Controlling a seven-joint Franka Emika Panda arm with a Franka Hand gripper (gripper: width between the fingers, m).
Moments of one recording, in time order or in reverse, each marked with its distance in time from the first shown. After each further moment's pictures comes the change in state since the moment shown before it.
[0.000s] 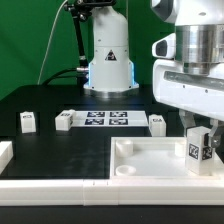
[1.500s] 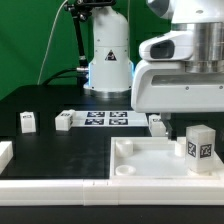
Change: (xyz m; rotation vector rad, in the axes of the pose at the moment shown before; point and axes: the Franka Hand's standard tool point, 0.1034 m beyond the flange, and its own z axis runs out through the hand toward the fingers) arm 0.003 0.000 -0.003 -0.008 -0.011 -1.161
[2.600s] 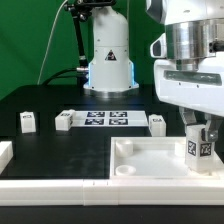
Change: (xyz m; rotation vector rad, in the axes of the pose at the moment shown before) arm -0.007 -0.004 -0.001 0.104 0.010 1.237
